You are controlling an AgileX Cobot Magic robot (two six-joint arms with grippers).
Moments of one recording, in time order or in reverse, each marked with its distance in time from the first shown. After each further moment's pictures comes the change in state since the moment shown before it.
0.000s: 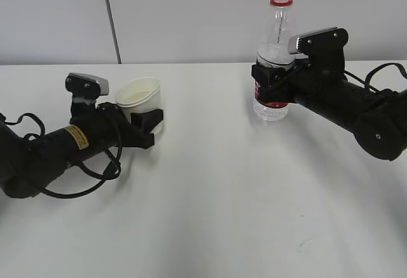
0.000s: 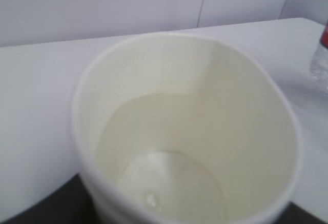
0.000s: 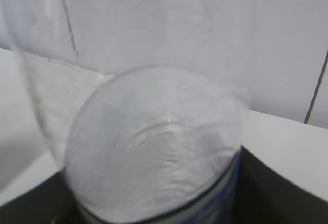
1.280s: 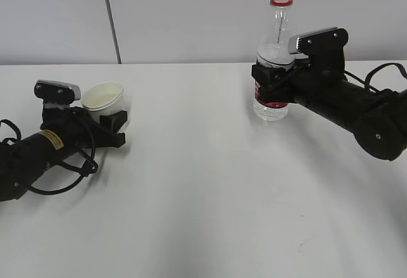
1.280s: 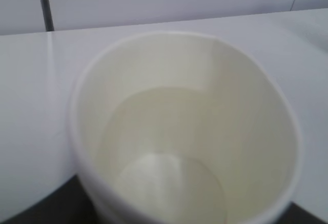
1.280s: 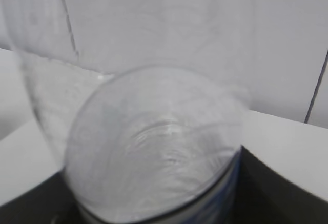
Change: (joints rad) left arm 0.119 0.069 -0.007 -0.102 -0.006 0.127; right arm 0.000 -0.001 0.000 0.000 0.000 0.002
